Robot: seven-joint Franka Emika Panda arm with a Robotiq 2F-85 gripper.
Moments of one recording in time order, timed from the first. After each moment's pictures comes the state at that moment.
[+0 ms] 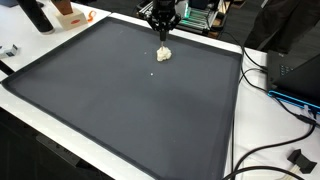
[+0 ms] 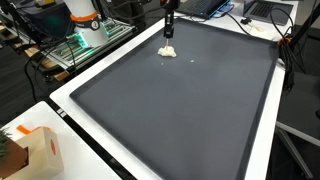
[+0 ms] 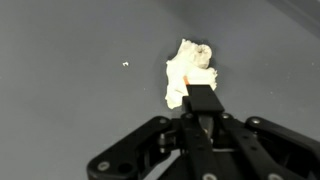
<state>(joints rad) 0.12 0.01 0.12 -2.47 -0.04 2.45 -0.27</state>
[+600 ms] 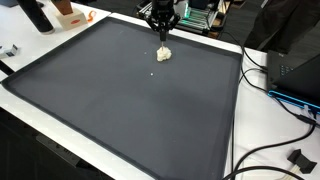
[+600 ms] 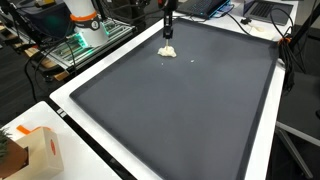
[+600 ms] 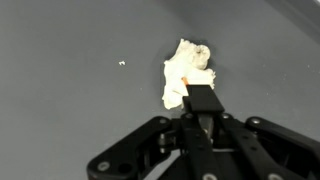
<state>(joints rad) 0.11 0.00 0.11 -2.50 0.03 2.48 -0.36</state>
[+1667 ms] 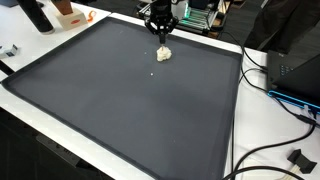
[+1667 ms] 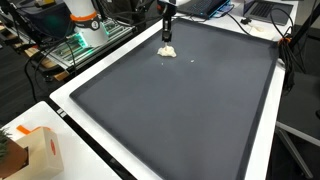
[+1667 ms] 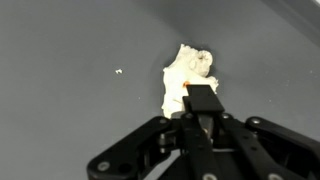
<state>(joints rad) 0.10 0.04 0.10 -2.49 0.07 2.49 -0.40</state>
